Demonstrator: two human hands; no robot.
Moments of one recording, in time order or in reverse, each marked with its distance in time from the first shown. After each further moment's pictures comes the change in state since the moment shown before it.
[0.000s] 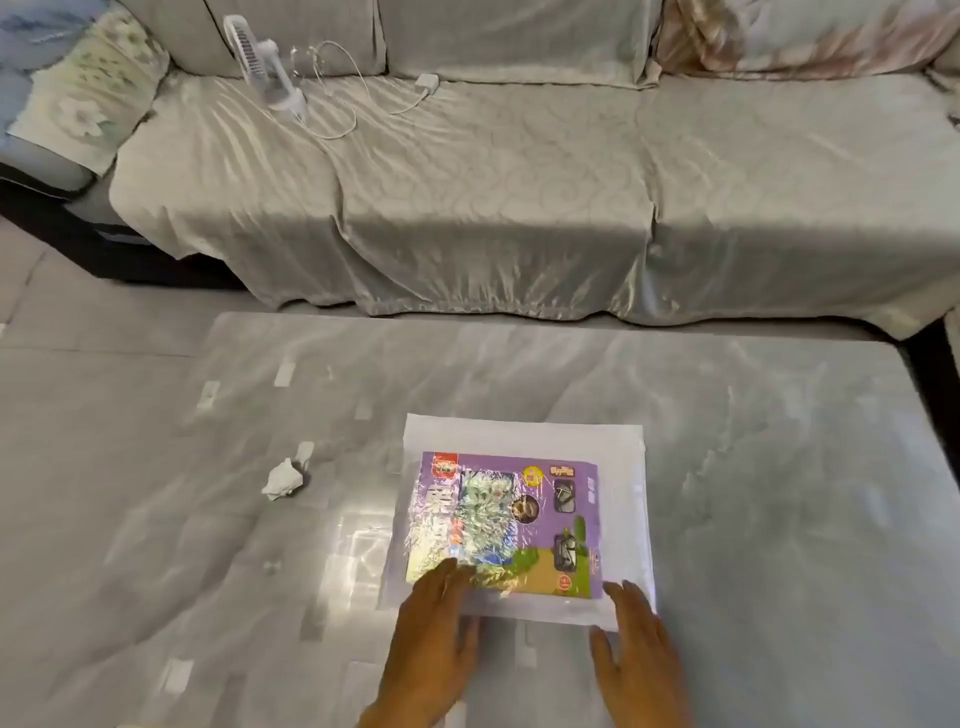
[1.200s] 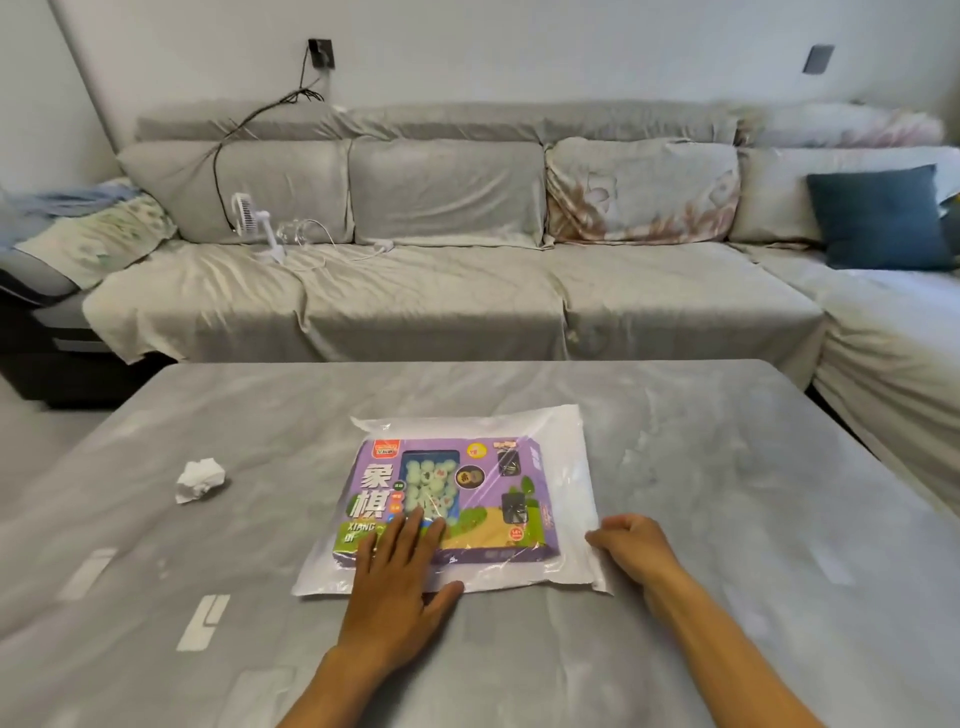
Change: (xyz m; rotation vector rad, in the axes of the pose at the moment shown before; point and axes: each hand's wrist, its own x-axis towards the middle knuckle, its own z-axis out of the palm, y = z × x) left_hand 0.061 -0.056 0.139 0.244 0.528 0.391; right_hand 0.060 0.082 0.042 0.770 0.147 0.255
